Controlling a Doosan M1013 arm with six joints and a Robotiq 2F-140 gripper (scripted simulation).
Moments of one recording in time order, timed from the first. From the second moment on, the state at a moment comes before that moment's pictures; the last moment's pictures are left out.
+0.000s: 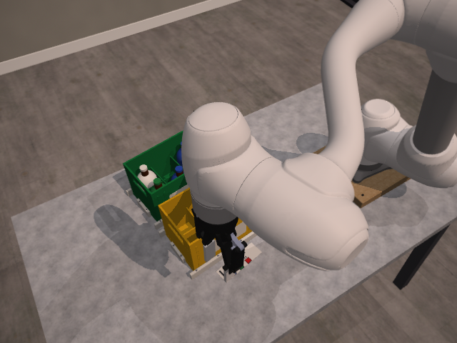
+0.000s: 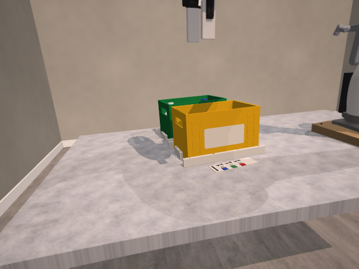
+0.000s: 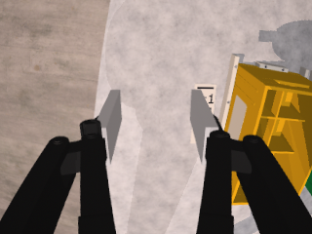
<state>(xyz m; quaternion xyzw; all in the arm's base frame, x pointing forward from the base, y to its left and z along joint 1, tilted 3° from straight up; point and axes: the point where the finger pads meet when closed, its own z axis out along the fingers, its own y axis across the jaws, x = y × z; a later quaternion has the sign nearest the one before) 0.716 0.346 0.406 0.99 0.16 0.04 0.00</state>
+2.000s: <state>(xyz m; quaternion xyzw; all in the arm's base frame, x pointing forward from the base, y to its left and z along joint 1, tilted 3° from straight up) 0.482 0.395 0.375 0.97 -0.25 0.02 -0.02</state>
